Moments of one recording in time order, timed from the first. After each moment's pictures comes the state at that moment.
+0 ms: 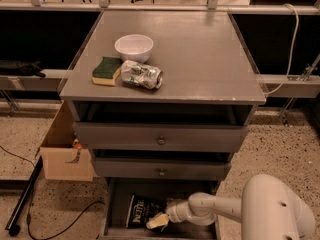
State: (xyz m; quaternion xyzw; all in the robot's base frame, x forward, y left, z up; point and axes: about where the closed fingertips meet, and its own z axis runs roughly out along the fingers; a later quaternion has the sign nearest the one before) arm 0.503 0.009 0.155 -0.36 0.84 0.32 0.24
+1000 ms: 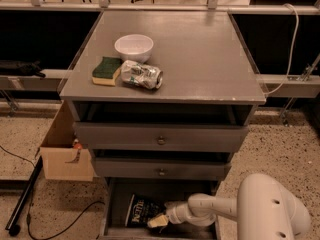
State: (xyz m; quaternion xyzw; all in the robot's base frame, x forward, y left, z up) arm 0.498 0.005 0.140 -0.35 0.85 0.31 0.23
